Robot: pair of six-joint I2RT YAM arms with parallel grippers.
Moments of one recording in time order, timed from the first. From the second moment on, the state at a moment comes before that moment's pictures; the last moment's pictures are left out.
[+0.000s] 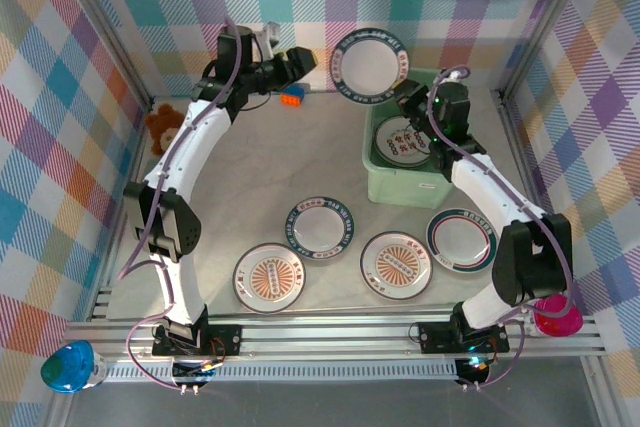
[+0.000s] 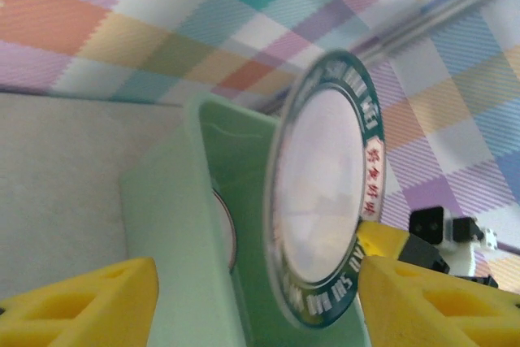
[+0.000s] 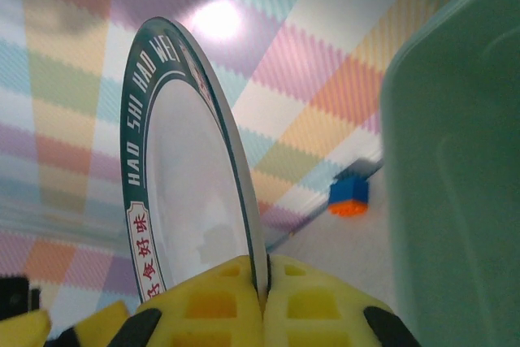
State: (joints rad) left arm -0.28 1.93 2.01 -0.40 0.56 -0.71; right arm 0.23 1.54 1.19 0.22 -0.16 1.09
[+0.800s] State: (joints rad) left arm -0.22 2.01 1.90 -0.51 0.45 -0.63; right arm 0.21 1.45 1.01 -0.09 0.31 1.20
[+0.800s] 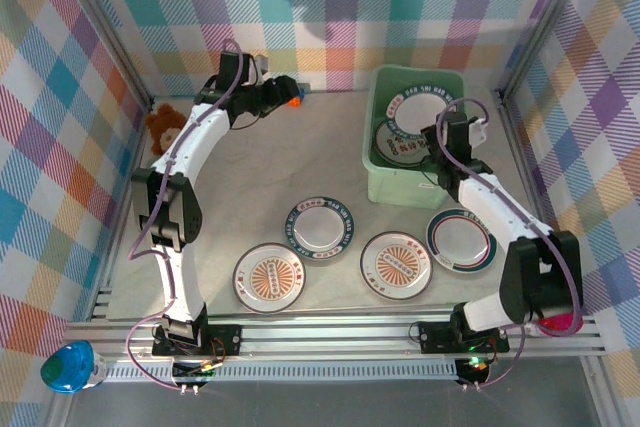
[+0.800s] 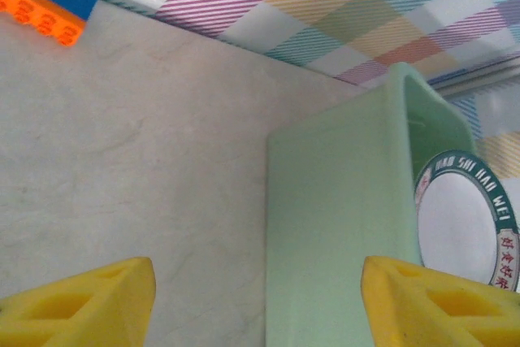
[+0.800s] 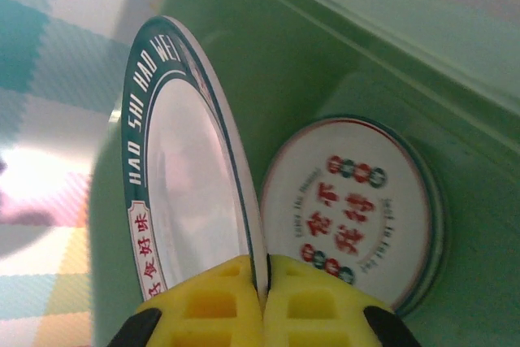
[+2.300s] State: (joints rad) left arm -0.15 2.00 1.80 -0.55 0.44 -0.54; right arm 0.33 1.84 1.37 -0.55 0.43 1.61
